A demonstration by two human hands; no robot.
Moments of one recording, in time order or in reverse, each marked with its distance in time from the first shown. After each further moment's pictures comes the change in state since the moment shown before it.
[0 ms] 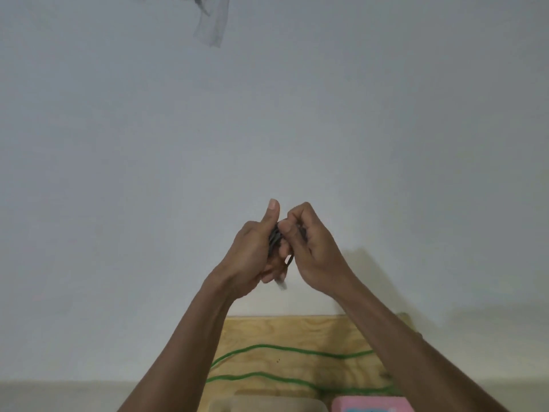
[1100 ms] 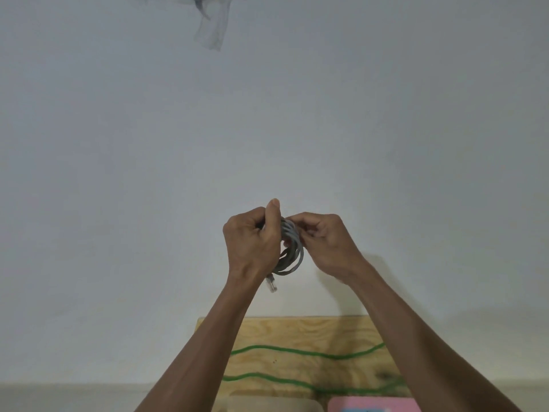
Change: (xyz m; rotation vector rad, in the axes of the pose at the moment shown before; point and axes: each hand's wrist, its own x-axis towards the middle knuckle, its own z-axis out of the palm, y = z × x) left_hand 0.024 -0.018 0.013 0.352 0.651 0.545; right_hand 0.014 0.013 -0.028 0.021 -0.013 0.127
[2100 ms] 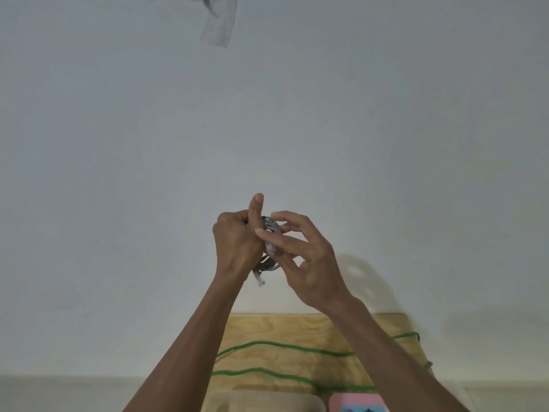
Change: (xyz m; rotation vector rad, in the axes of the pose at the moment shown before) left_hand 0.008 -0.016 -0.022 0.018 -0.006 -0.221; right_hand -0.030 0.002 0.044 -0.402 0.184 -0.501
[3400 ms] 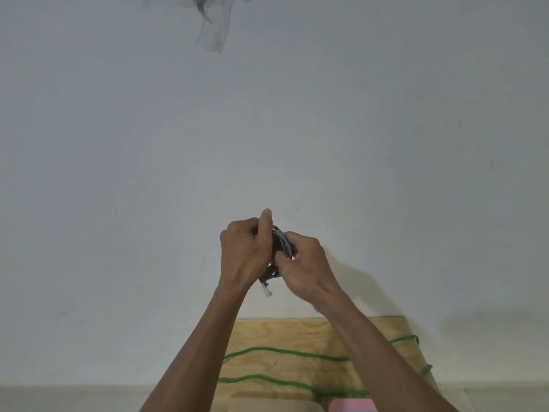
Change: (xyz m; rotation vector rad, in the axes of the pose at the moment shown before) left_hand -0.003 -0.001 0.009 0.185 -0.082 0.071; right_hand 0.010 -0.003 0.007 0.184 -0.165 0.747
